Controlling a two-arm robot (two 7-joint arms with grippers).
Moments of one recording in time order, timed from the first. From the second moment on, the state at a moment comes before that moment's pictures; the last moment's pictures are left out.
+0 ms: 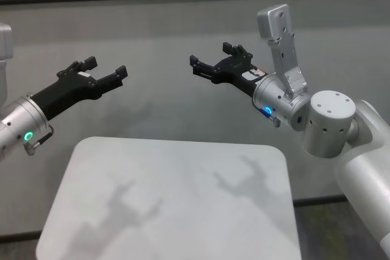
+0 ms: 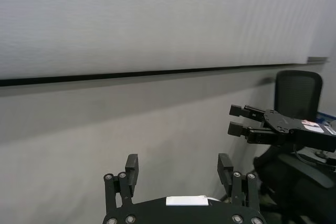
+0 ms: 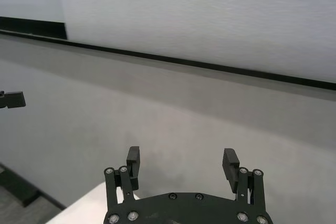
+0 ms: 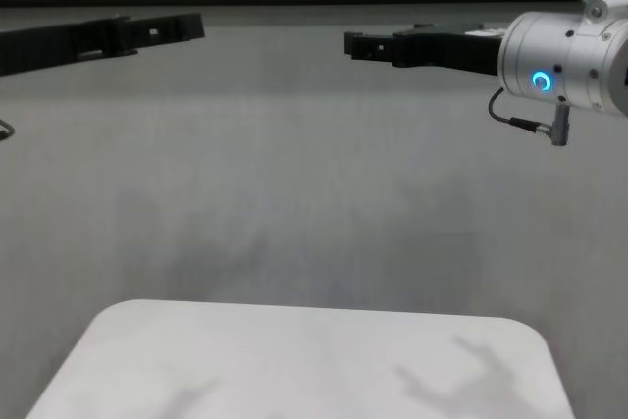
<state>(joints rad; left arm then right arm) -0.41 0.41 0.21 -1.35 -0.62 0.09 -0.56 0.65 0.16 -0.40 -1.10 0.29 0.12 0.34</state>
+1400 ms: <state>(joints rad) -0.41 0.41 0.21 -1.35 -0.62 0.09 -0.56 0.65 0.16 -0.40 -1.10 0.29 0.12 0.34</state>
